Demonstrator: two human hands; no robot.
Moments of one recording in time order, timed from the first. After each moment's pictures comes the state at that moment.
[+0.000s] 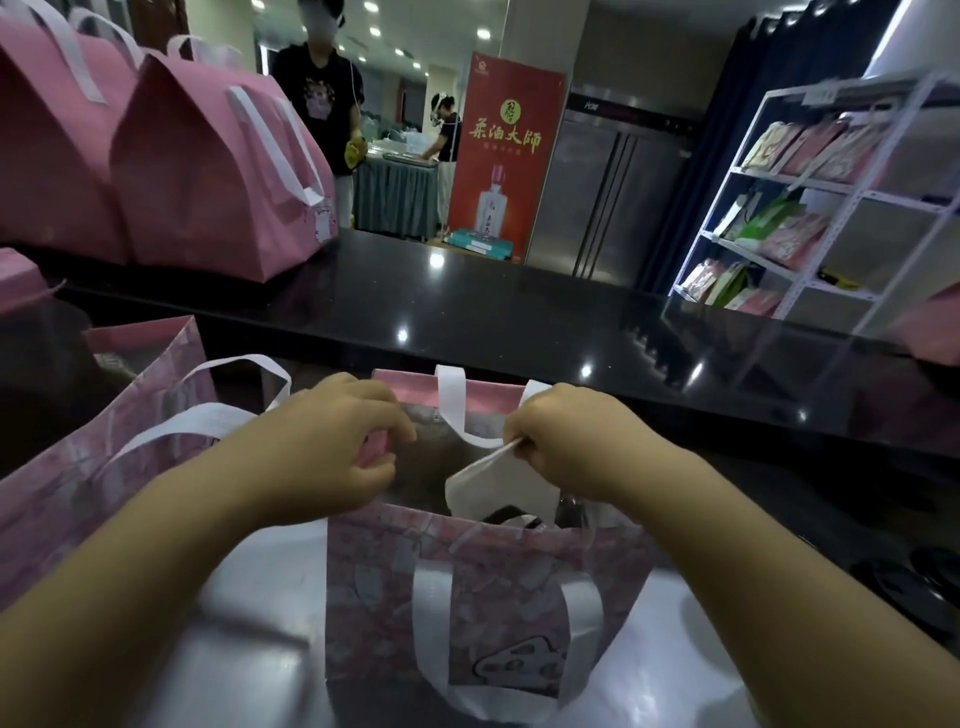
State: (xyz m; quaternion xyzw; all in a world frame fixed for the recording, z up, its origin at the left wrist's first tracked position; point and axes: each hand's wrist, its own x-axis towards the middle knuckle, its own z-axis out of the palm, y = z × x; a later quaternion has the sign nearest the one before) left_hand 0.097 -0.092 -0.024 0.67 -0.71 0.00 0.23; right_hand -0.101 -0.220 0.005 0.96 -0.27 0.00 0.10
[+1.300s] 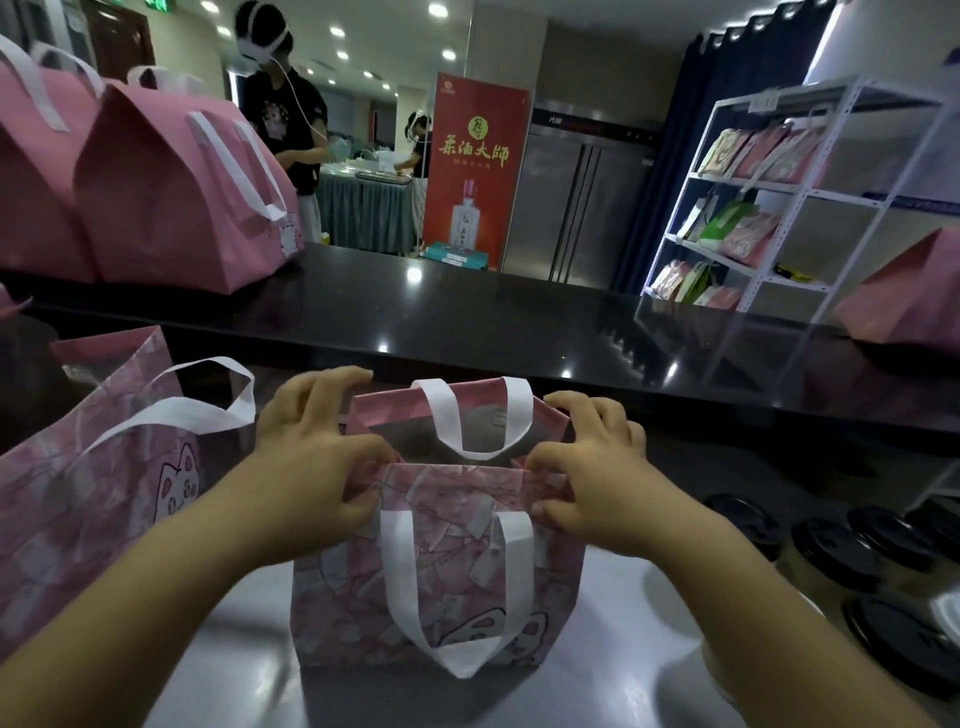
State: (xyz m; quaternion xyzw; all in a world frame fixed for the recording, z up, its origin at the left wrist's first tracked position) left_hand 0.058 -0.079 -0.048 0.72 -0.67 0.07 0.17; right_hand -0.183 -0.199 -0.024 0.92 -0.38 0.05 0.00
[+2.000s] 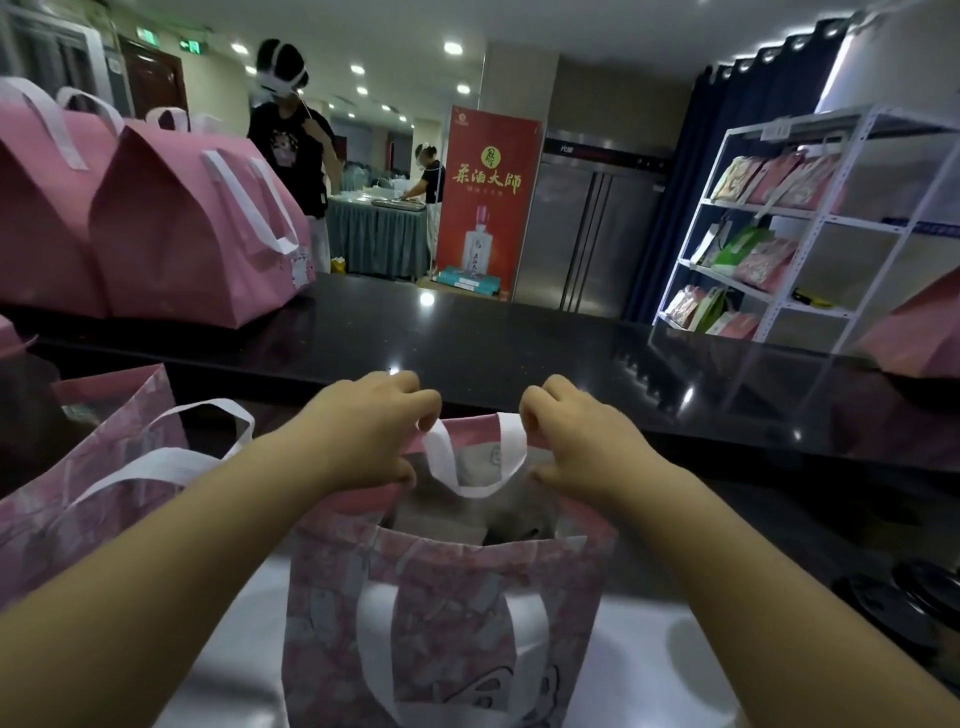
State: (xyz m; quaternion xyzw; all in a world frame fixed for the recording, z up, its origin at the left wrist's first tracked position) left_hand 0.073 -0.160 -0.005 0.69 -0.71 0.14 0.05; right_hand -0.137 -0.258 0.001 0.93 -0.32 0.12 0.09
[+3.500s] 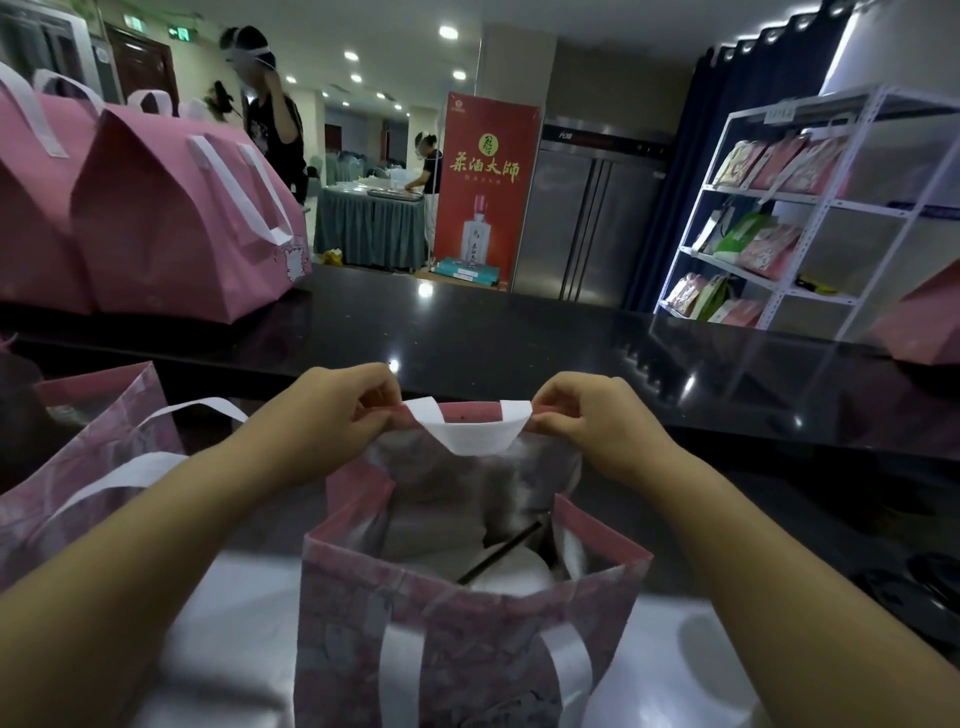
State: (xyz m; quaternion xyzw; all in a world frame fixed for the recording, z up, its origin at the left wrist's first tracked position) left_hand 0.100 -0.149 -0.014 0.68 -0.66 -0.01 0.33; right_hand -0.137 -0.289 -0.007 0.89 -0.34 0.26 -0.17
